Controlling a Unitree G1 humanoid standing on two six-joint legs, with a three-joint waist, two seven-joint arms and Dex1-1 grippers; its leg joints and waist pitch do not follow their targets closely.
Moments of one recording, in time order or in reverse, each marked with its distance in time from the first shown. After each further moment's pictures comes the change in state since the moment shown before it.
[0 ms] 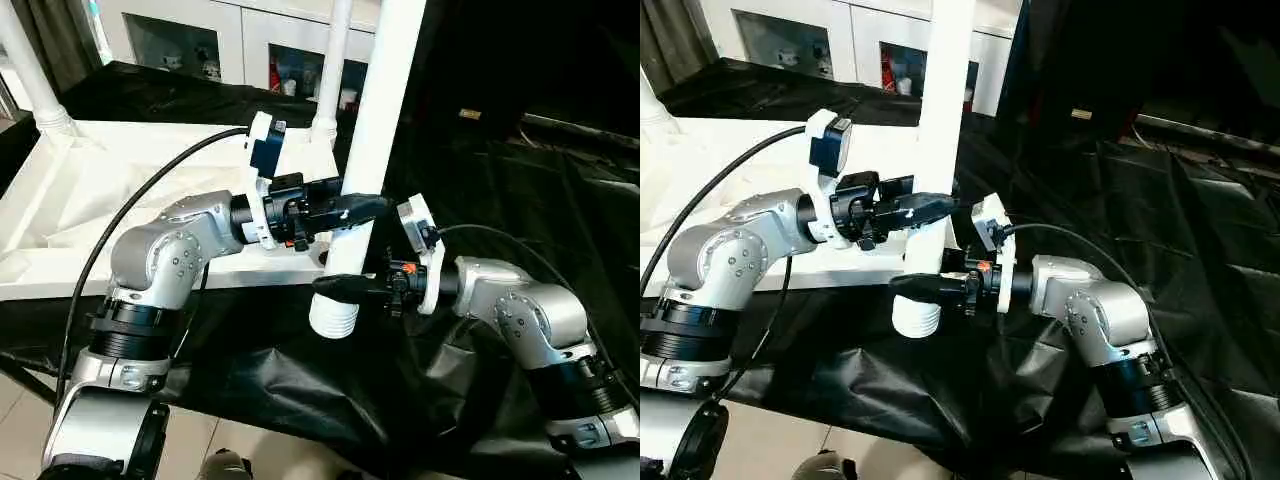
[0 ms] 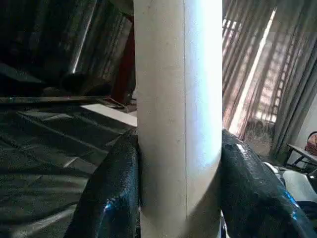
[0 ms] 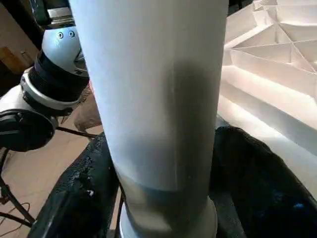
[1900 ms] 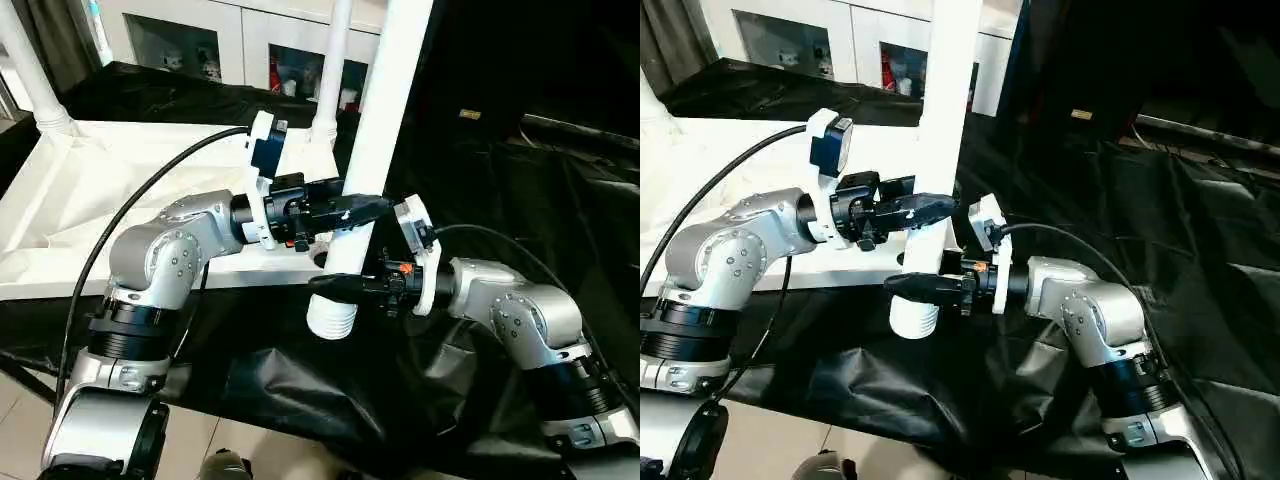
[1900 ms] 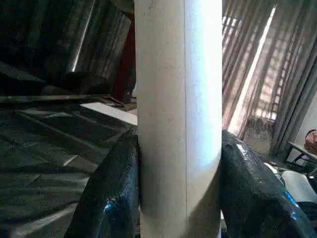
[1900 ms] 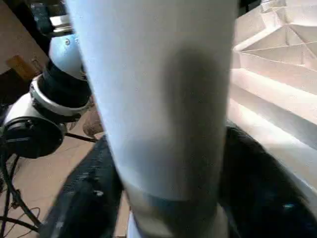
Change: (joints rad) left arm 0.000 -0.001 0.002 -0.014 0.006 0.016 0.001; right arm 0.000 0.023 -0.001 0.002 0.023 0.018 0.000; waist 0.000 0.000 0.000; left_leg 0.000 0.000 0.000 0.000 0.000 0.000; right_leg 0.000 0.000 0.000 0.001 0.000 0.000
